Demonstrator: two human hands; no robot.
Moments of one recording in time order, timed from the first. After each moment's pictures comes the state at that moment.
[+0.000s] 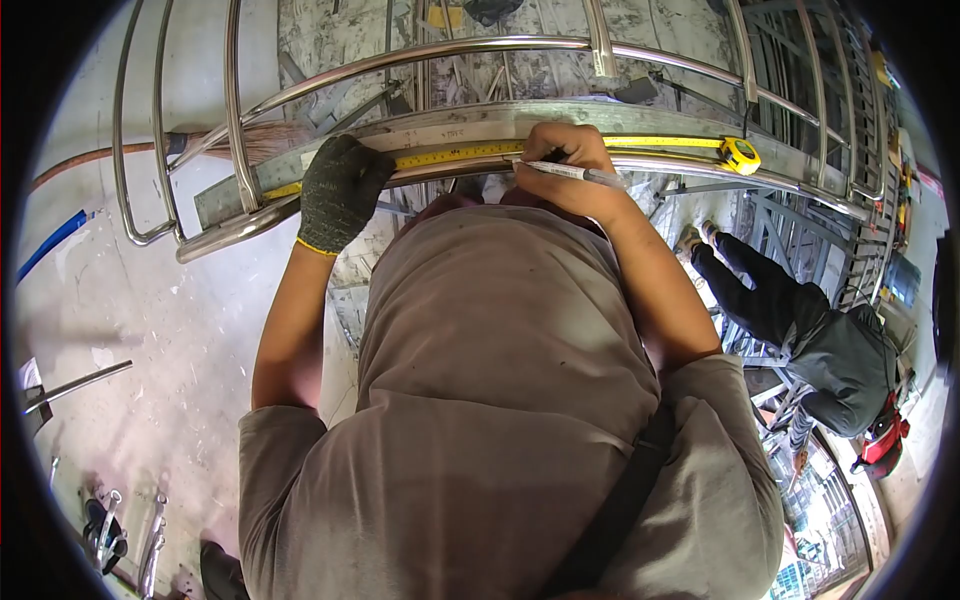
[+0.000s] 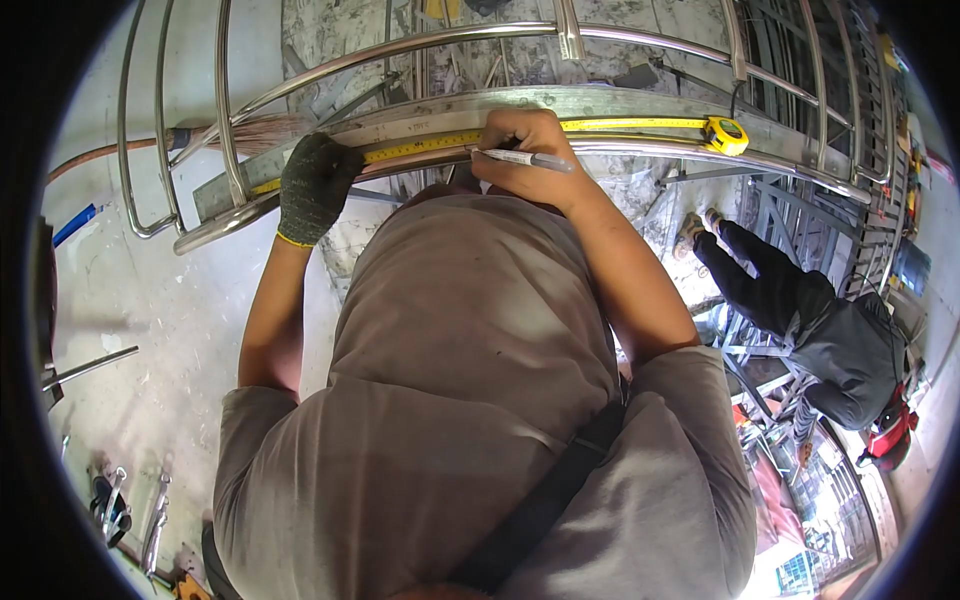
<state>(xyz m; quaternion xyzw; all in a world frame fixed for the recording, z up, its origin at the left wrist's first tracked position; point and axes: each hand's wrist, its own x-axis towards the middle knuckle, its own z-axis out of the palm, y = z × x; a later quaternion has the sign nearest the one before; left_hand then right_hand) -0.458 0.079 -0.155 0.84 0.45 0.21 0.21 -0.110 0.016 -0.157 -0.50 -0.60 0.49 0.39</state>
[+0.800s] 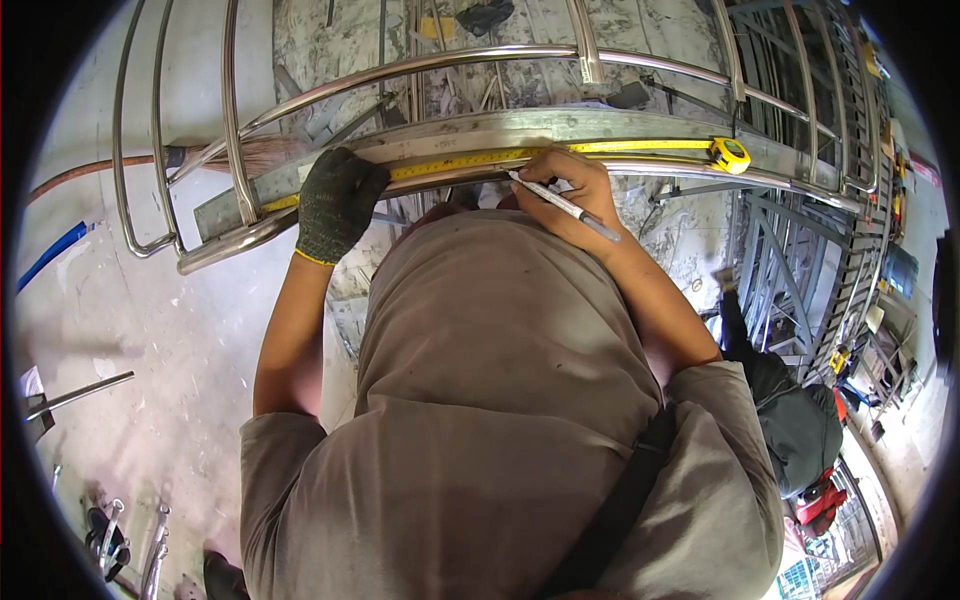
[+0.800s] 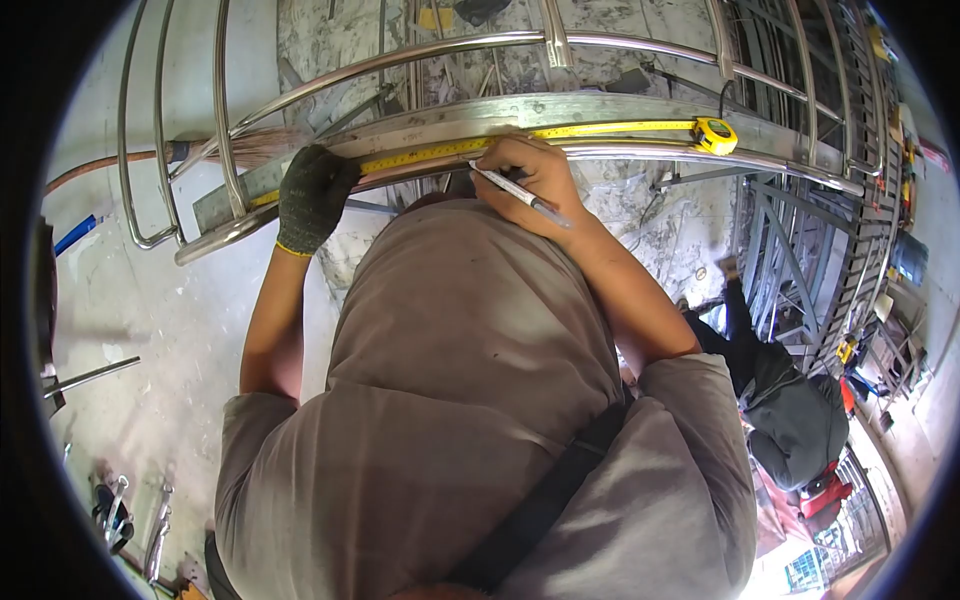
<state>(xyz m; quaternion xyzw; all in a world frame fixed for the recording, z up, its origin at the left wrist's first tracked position) -0.459 0.081 -0.155 0.86 0.43 0.21 0.20 -0.116 -0.011 -0.144 -0.51 -0.62 0.38 0.45</state>
